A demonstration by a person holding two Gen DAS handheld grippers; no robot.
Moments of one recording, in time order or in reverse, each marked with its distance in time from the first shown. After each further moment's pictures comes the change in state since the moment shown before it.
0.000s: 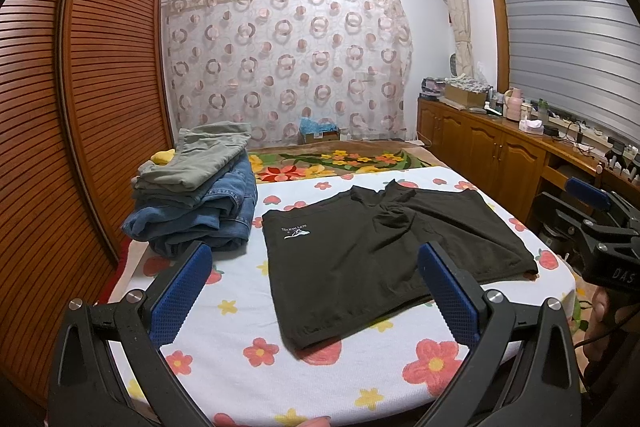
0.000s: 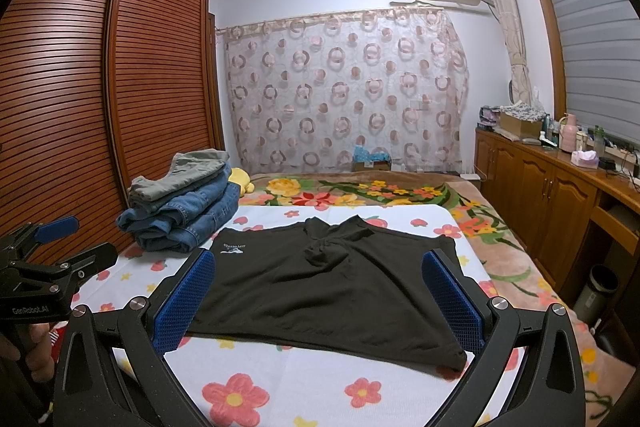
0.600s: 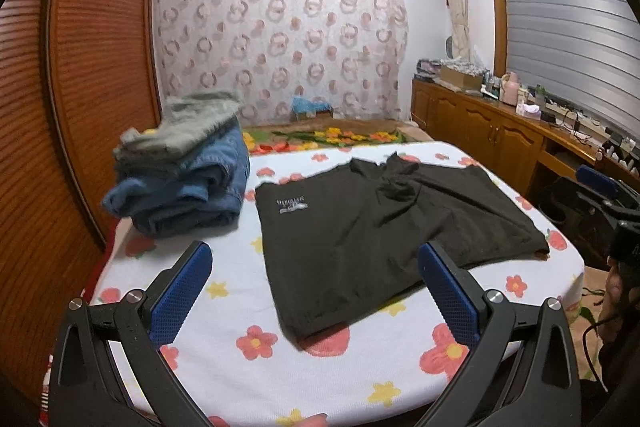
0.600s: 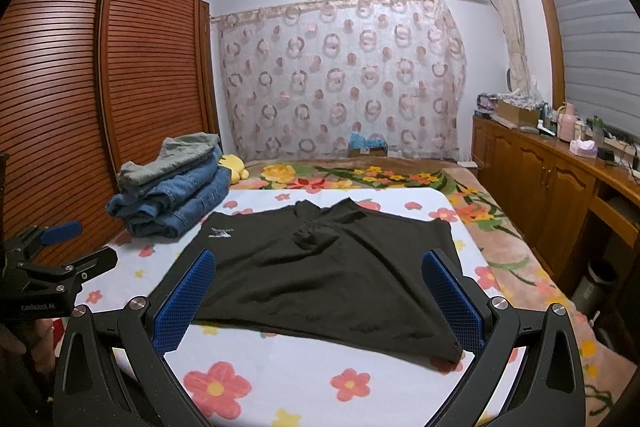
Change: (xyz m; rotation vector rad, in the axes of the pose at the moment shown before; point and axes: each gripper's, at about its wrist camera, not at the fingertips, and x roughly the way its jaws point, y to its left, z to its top) left arm 0.029 0.003 -0.013 -0.008 0.078 -0.036; right arm 0.016 -0.007 -0.001 0.004 0.058 -0.015
